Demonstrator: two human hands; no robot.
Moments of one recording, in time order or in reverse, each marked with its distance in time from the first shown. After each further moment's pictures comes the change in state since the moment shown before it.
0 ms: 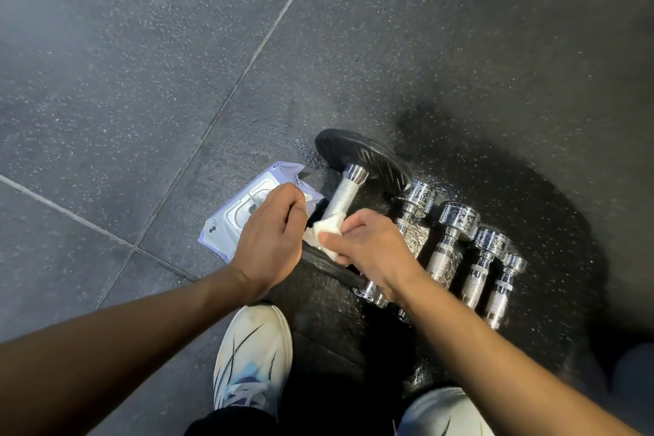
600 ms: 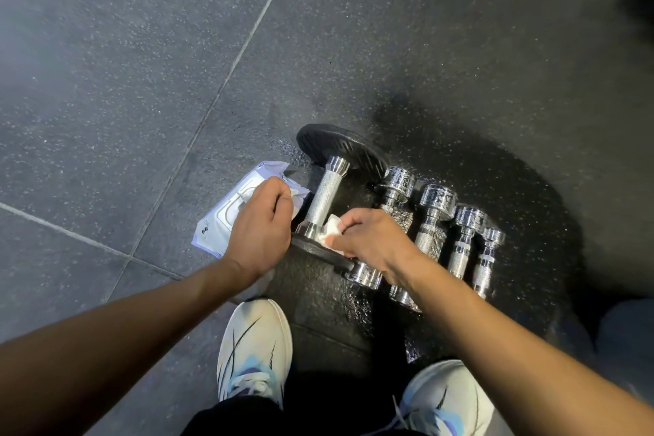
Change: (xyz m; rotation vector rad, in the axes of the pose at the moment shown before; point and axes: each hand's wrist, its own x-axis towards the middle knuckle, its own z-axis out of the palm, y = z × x) left_hand -0.001 0.005 -0.002 0.034 -0.003 0.021; right_hand -0.018 0.010 -0.020 -0.106 -0.018 0.015
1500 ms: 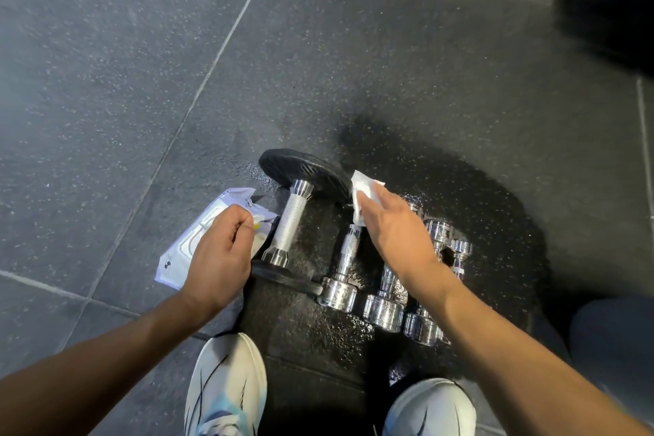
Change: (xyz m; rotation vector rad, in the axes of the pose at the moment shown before) left_hand 0.005 -0.008 0.001 -0.030 0.003 0.041; right_hand 0.037 0.045 -0.070 -1.004 0.401 -0.432
